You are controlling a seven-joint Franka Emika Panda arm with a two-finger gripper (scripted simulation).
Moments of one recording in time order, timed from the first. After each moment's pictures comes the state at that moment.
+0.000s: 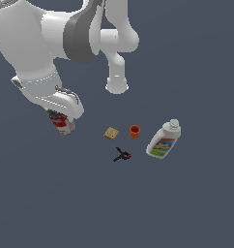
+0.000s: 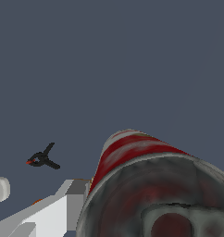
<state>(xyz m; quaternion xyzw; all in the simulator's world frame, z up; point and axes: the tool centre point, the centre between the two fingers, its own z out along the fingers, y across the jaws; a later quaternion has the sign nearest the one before) 0.006 -0.197 0.282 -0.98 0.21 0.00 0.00</state>
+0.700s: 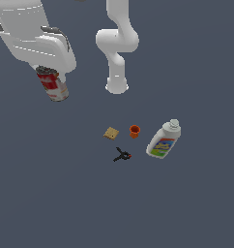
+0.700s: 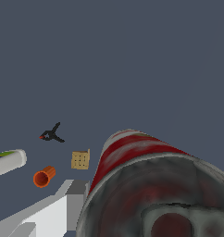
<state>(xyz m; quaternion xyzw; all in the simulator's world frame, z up) -0.056 -0.204 0.394 -0.98 0.21 0.00 0.00</state>
